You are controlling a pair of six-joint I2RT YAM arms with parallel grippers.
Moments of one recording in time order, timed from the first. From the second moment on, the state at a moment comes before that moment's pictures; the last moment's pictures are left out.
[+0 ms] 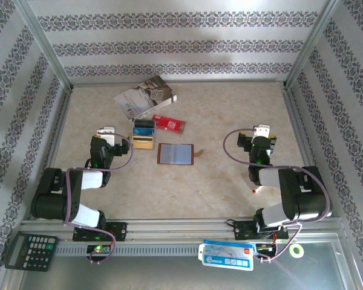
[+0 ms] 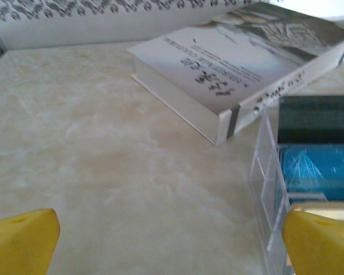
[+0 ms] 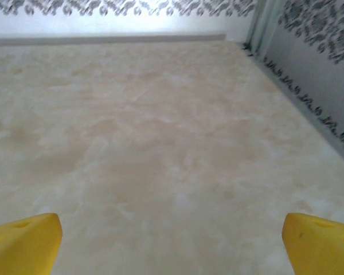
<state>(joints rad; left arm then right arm) -0.03 1.49 0.32 0.82 -0.05 0.02 0.06 1.47 0.32 0.79 0.27 0.05</state>
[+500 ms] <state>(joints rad) -0.02 1.60 0.35 0.91 -0.19 -0.01 0.06 1.52 0.32 0.85 0.24 0.05</state>
